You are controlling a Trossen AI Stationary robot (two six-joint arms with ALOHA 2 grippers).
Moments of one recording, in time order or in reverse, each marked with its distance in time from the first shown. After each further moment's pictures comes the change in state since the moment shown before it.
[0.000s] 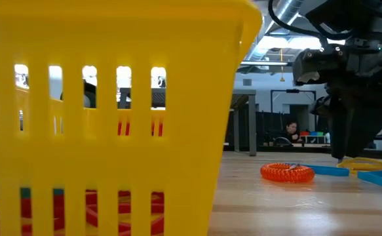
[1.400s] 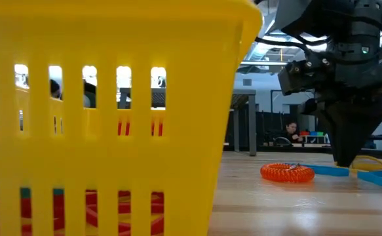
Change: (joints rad) left arm 0.000 0.000 0.000 -0.022 0.000 -0.003; right arm -0.016 0.174 0.197 -0.224 -0.009 -0.083
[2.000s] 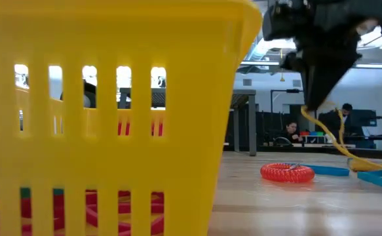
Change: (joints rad) left arm 0.000 0.000 0.000 0.000 -0.003 -0.003; right arm 0.000 -0.047 0.246 -0.261 0.112 -0.076
